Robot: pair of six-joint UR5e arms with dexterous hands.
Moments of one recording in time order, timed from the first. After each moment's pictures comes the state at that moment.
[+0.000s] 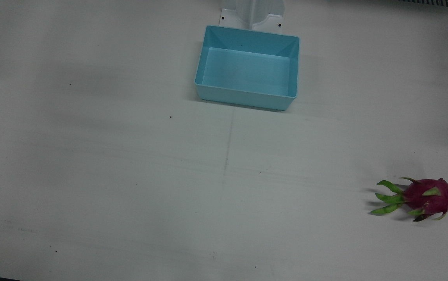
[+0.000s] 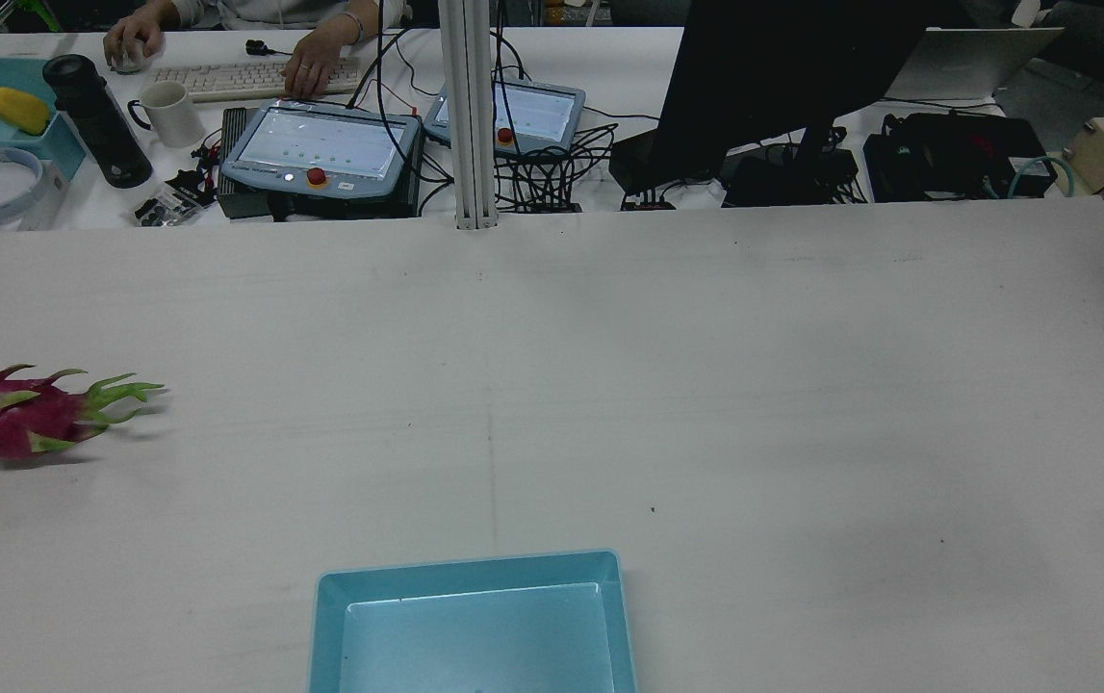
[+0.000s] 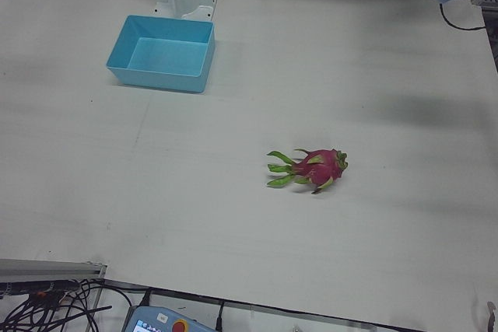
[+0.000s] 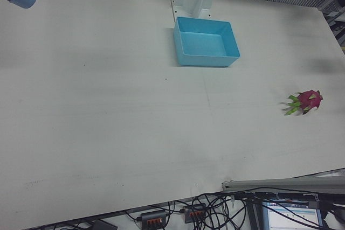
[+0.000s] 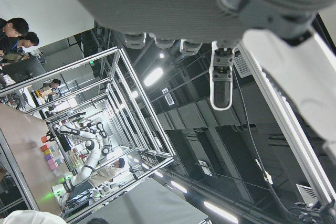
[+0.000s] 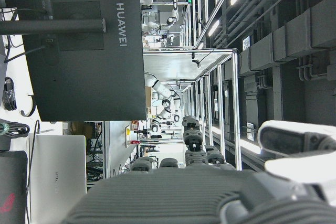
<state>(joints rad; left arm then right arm) -1.76 -1.60 -1.81 0.03 1.50 0.48 1.52 -1.55 1.55 -3.06 -1.49 0.06</state>
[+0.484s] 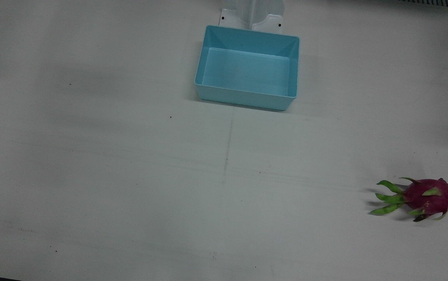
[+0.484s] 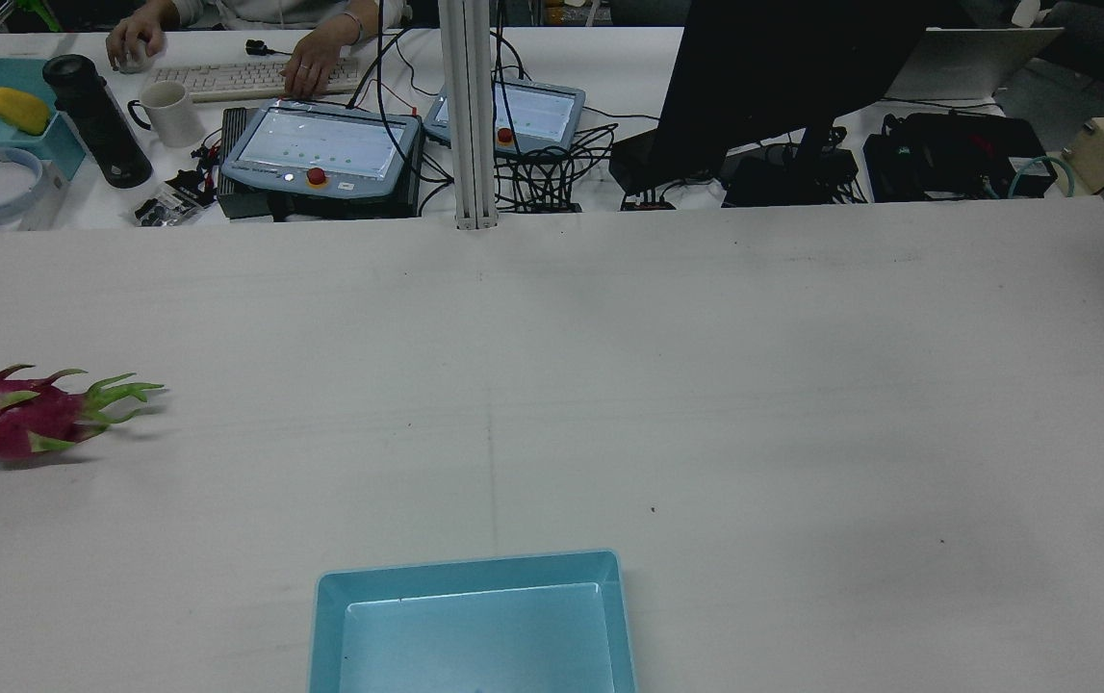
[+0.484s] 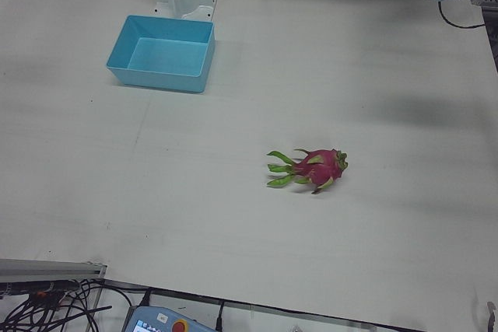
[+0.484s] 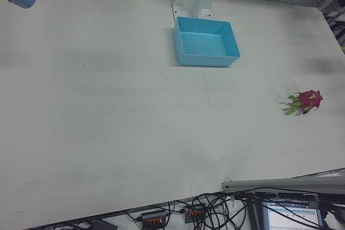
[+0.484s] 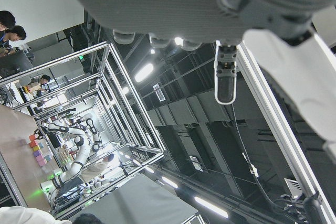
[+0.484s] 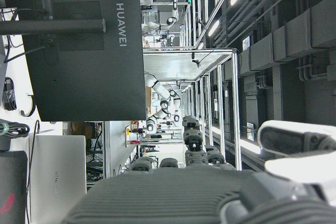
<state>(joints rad) -1.75 -1.60 -1.82 0.01 1.50 0.48 1.52 -1.55 1.55 -3.06 -1.49 0.06</state>
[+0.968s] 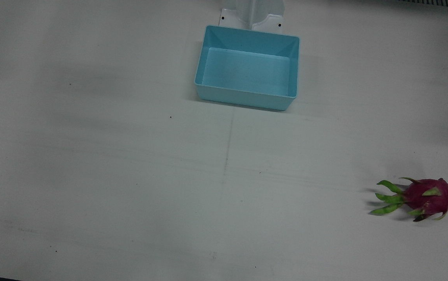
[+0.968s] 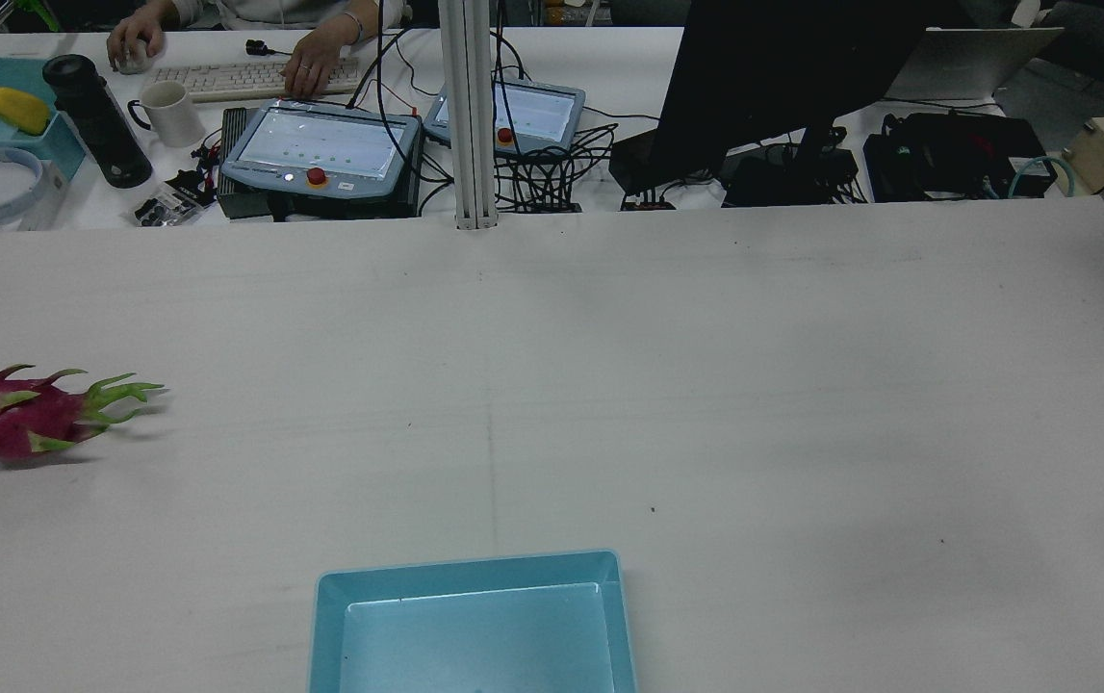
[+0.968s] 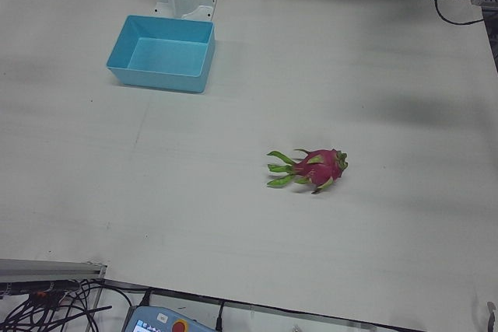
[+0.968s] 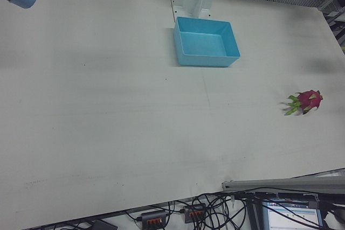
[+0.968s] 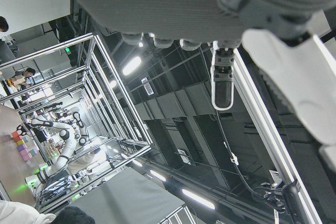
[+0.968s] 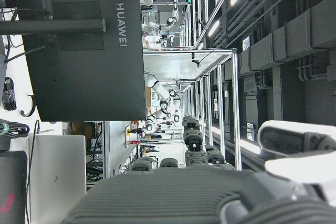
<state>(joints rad) -1.75 -1.60 -1.85 -0.01 1.50 0.48 1.52 -1.55 1.55 -3.06 -1.49 0.06</state>
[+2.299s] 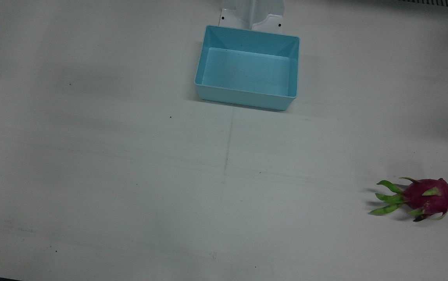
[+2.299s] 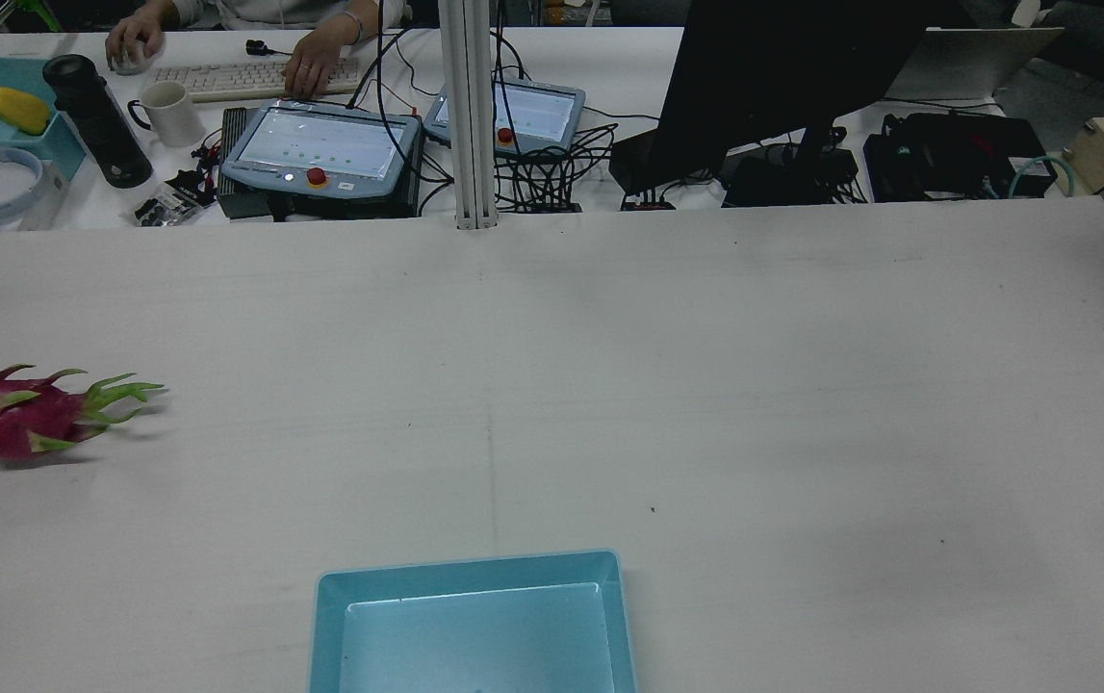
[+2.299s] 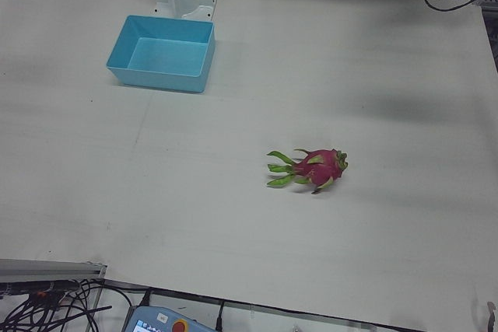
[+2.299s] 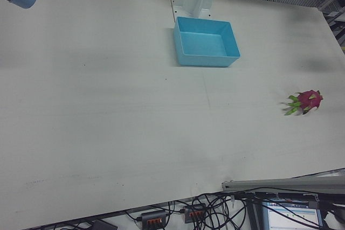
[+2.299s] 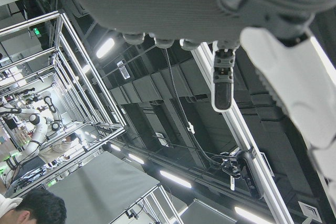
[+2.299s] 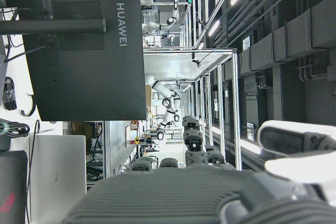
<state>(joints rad) -1.72 -1.62 -1.95 0.01 1.51 0.52 1.52 -1.55 1.55 -3.06 -1.49 0.06</state>
